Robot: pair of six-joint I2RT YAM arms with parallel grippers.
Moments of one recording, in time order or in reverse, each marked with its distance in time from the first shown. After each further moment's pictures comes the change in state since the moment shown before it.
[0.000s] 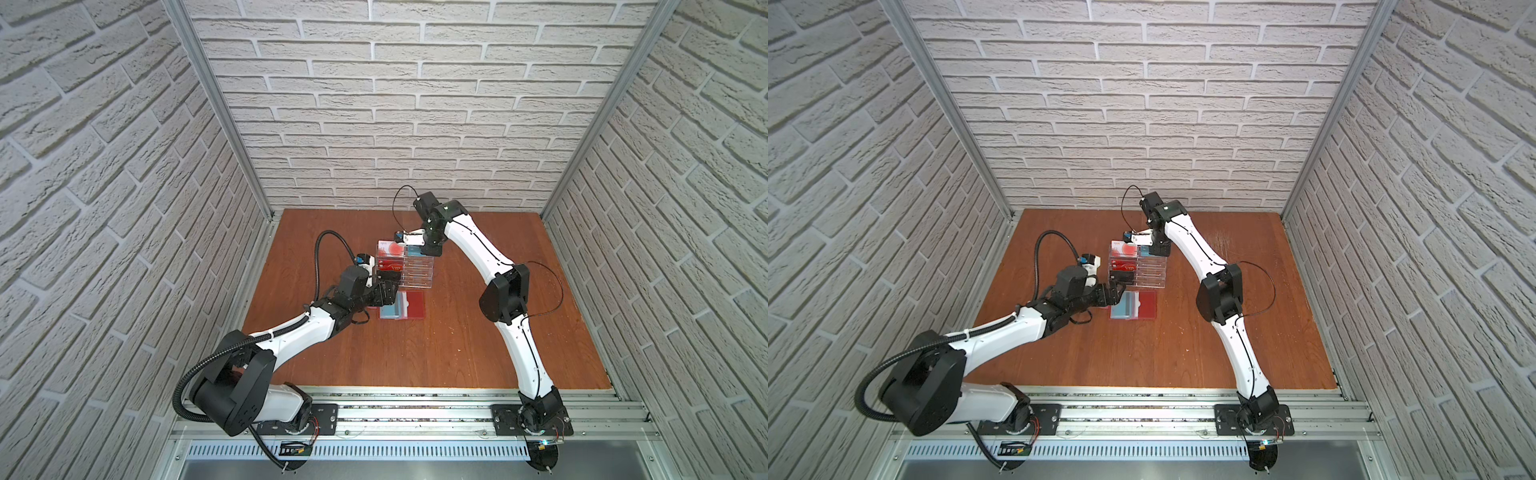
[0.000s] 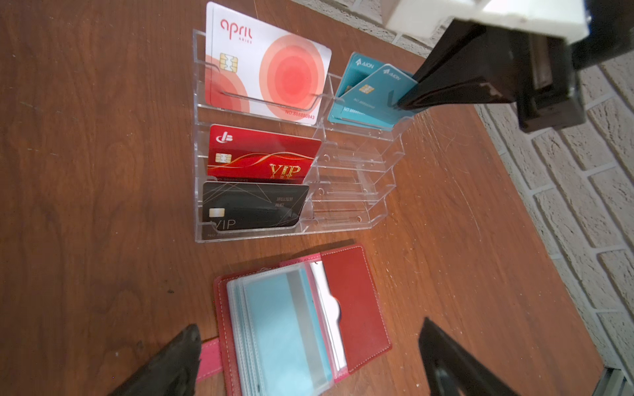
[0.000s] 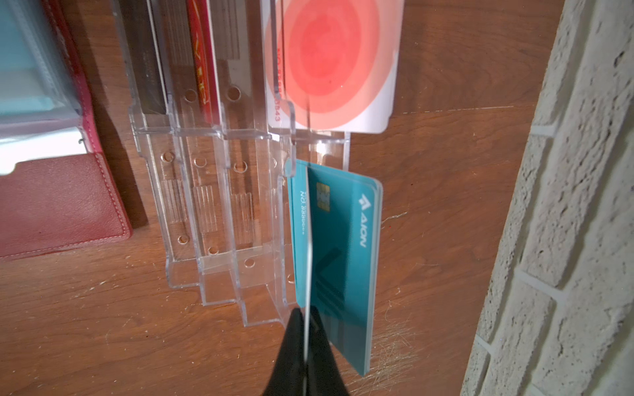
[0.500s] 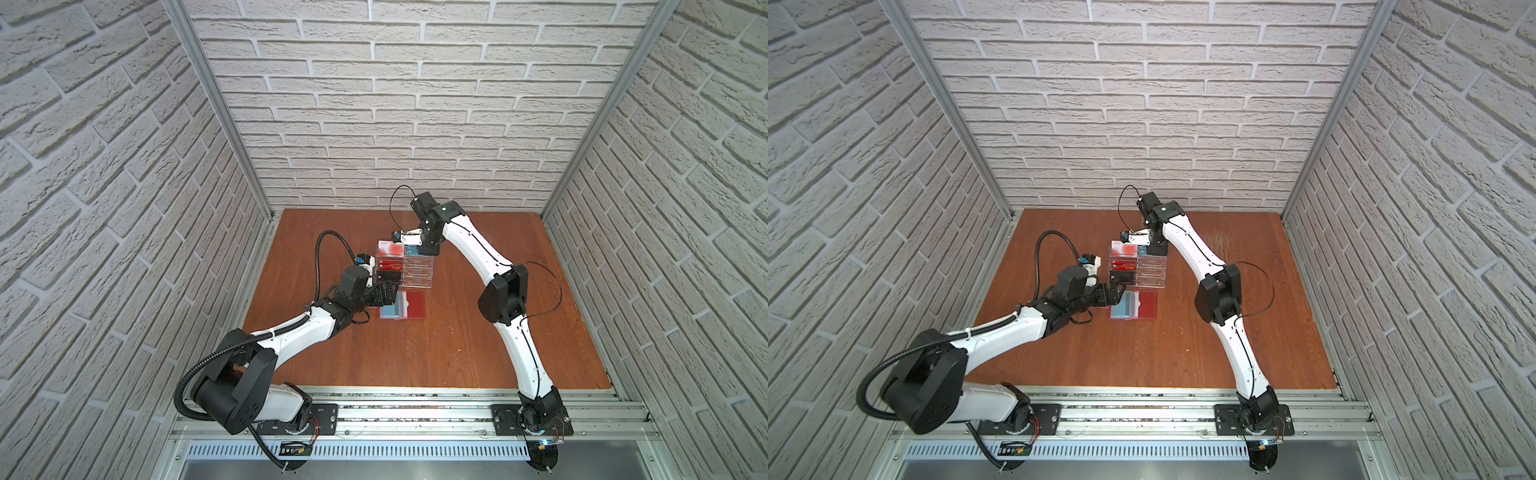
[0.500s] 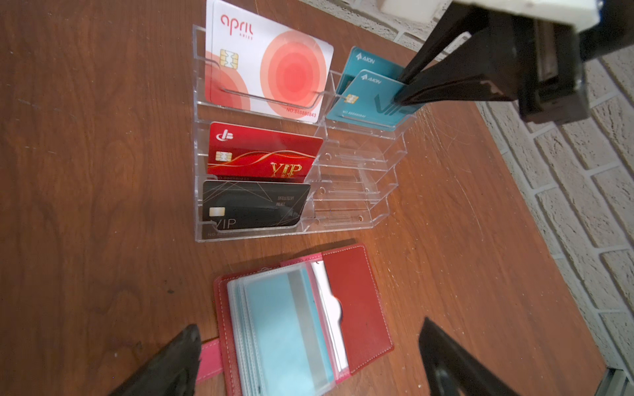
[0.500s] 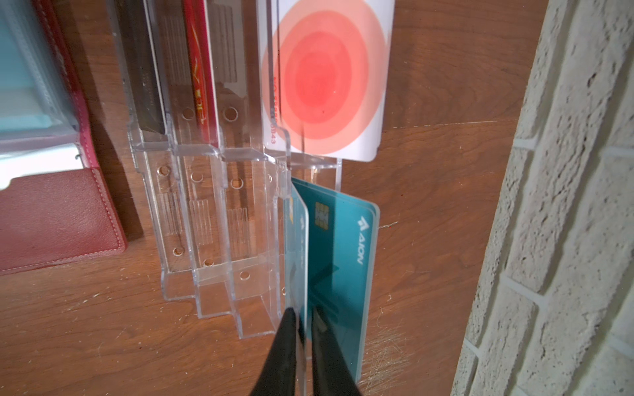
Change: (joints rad) left arm 0.000 0.006 0.000 0.003 0.000 0.000; right arm 0.015 0.000 0.000 0.025 0.003 0.001
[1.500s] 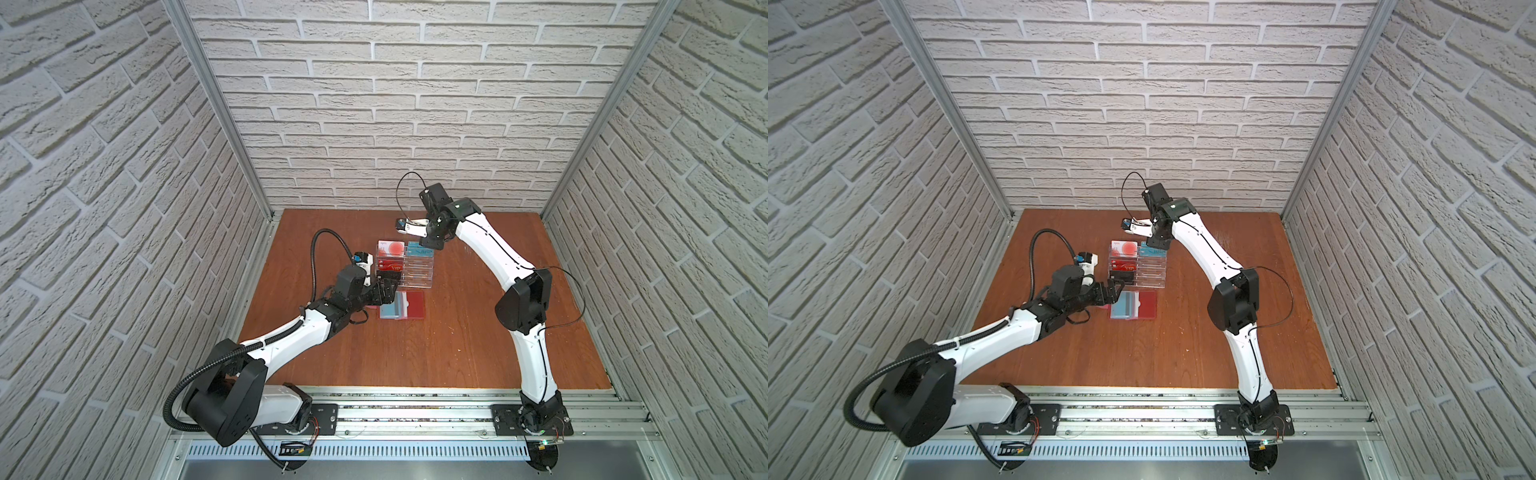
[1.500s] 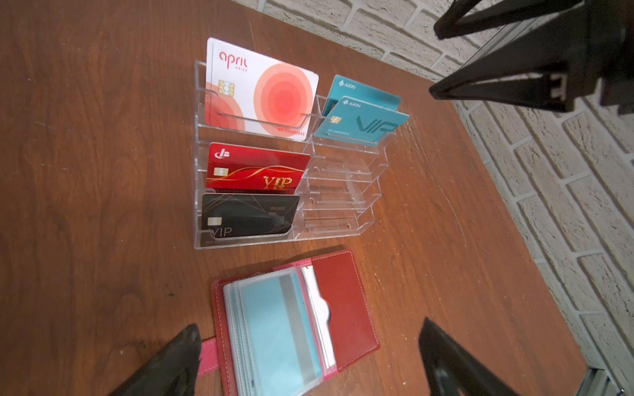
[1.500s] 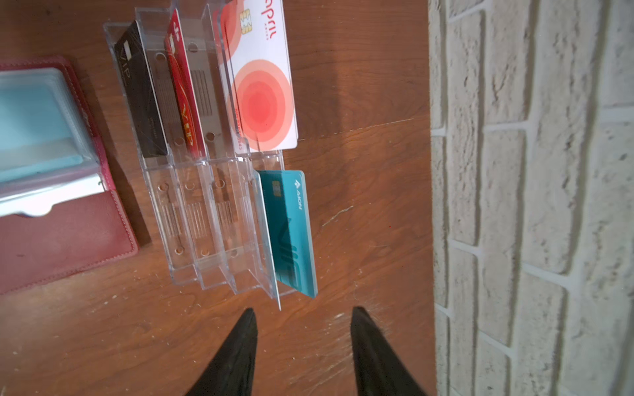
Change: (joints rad) left arm 0.002 -0.078 0.000 -0.026 0.000 -0.006; right arm -0.006 -0.261 -0.256 0.182 -0.006 0.135
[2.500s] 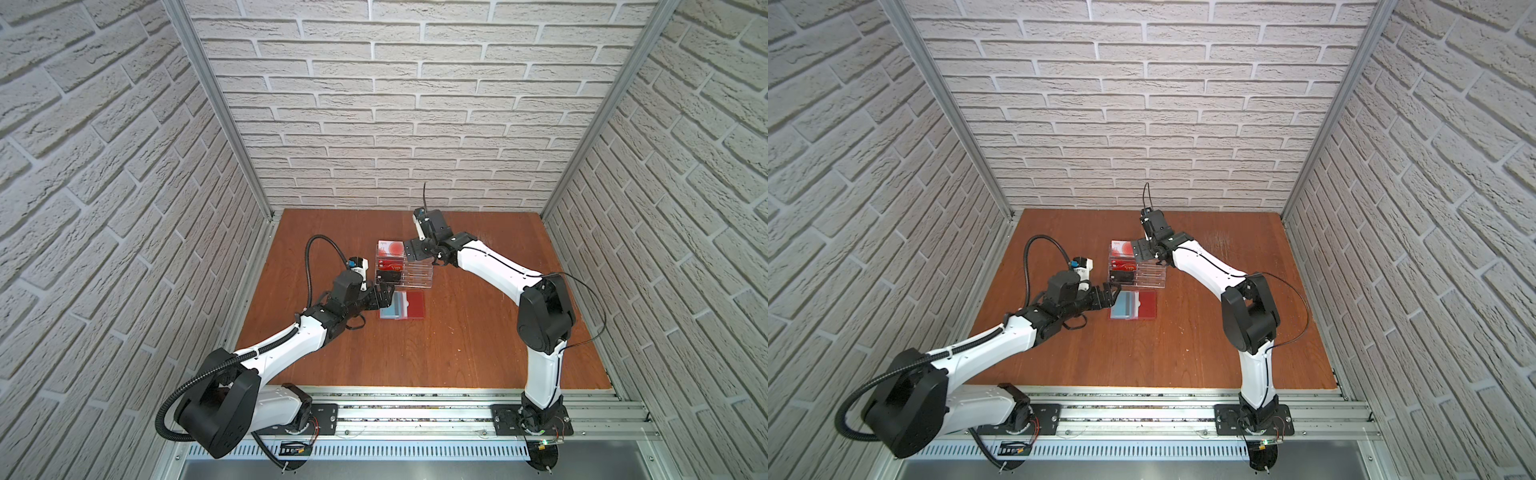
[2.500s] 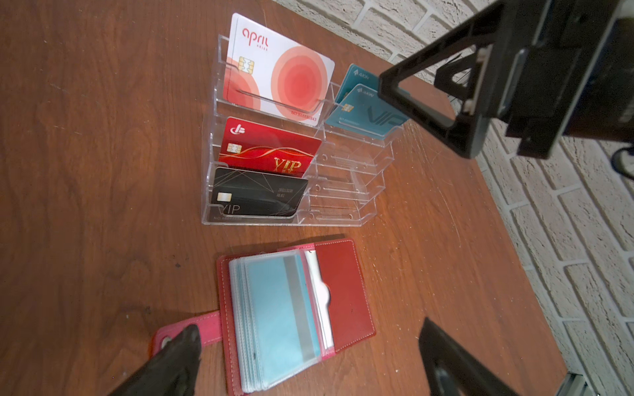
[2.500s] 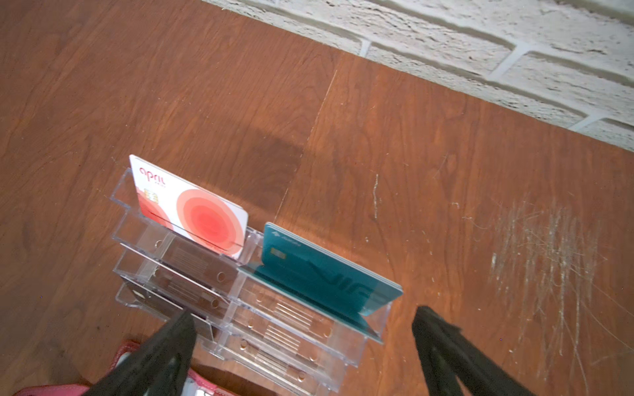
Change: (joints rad) left arm 0.000 -0.048 -0.061 -0.005 -0.002 -0.069; right arm 0.080 -0.190 -0.589 0.615 0.129 1.055
